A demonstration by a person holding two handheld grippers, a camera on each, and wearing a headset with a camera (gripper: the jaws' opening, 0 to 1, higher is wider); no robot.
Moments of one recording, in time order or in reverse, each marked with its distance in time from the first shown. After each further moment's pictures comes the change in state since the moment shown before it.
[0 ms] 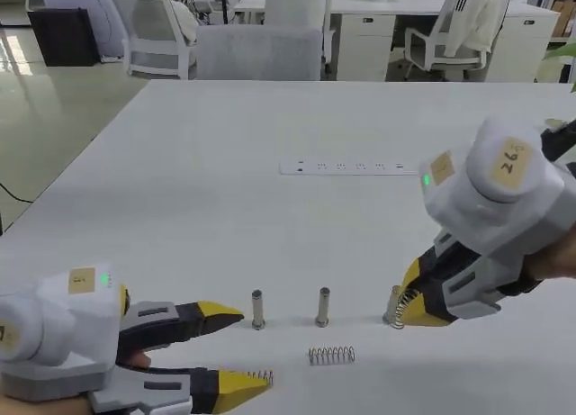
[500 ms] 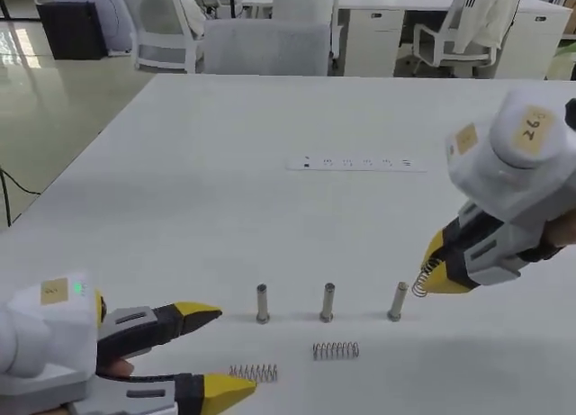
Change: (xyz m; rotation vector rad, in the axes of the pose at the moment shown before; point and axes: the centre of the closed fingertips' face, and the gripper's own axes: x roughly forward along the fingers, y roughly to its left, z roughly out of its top) left arm -0.012 0.005 -0.009 -0.069 -0.031 0.085; right arm -0.007 -0.029 -0.011 0.014 0.036 -0.053
